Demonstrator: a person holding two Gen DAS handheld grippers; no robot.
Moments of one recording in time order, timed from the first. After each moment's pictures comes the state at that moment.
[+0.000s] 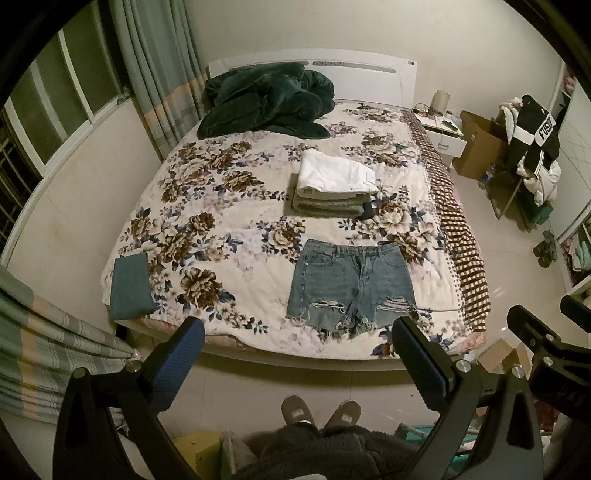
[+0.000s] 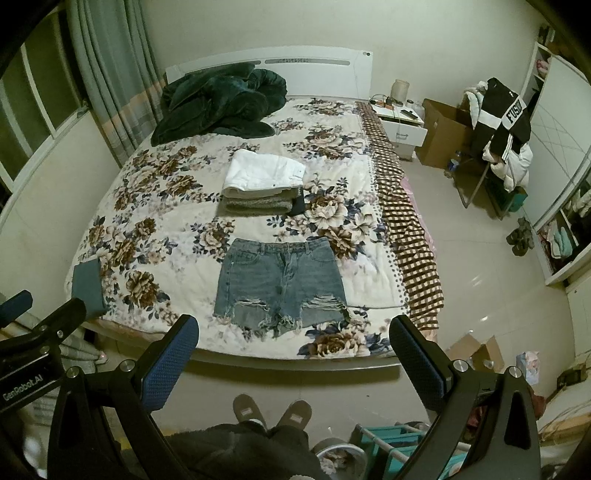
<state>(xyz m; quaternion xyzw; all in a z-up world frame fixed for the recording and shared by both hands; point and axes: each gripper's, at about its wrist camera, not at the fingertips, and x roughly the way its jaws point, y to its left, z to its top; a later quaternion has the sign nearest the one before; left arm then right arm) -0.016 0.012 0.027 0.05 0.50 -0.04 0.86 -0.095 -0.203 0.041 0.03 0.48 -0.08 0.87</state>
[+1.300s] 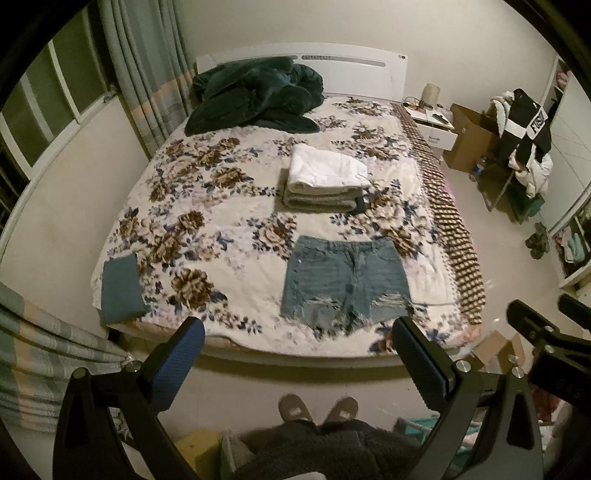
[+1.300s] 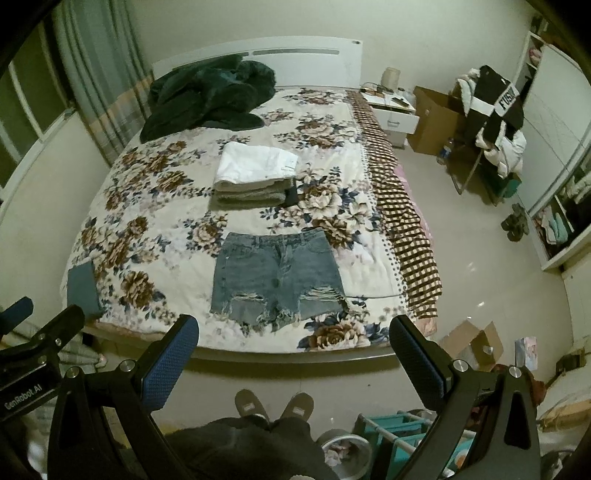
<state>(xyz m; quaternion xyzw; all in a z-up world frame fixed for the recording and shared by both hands) -0.010 -0.016 0.011 0.05 0.50 -0.04 0.86 -0.082 -0.207 0.020 0.05 0.49 -0.11 0.86</state>
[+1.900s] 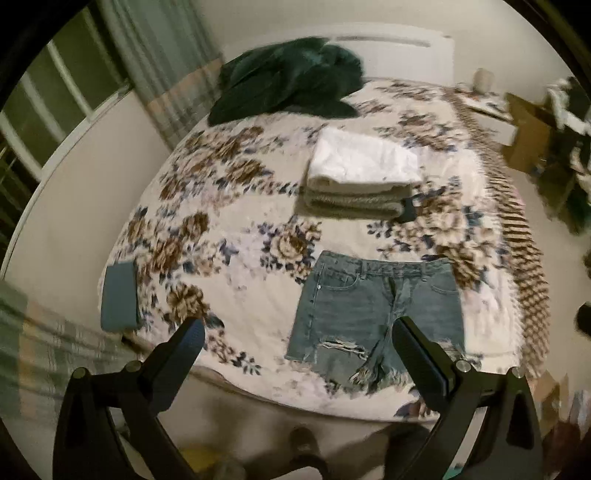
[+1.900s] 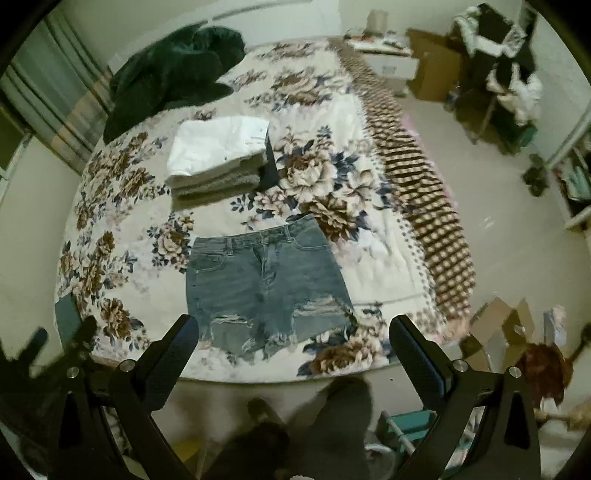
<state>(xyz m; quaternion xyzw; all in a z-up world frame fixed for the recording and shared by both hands) 0.144 -0.089 -0.166 0.07 0.51 0.07 0.85 0.123 -0.357 -0.152 0.13 0.56 -0.09 0.82</state>
